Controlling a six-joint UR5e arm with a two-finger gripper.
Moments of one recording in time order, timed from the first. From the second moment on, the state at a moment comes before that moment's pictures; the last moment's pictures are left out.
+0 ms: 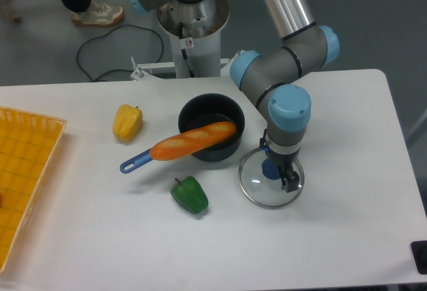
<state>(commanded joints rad) 2.61 -2.05 -1.70 -0.93 1.60 1.82</state>
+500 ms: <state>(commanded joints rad) 2.61 -2.07 -1.70 -0.93 1.60 1.82</state>
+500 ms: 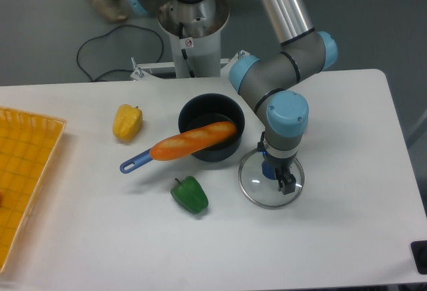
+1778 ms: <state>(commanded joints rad) 2.61 -2.06 -1.70 -0.95 1.60 1.82</state>
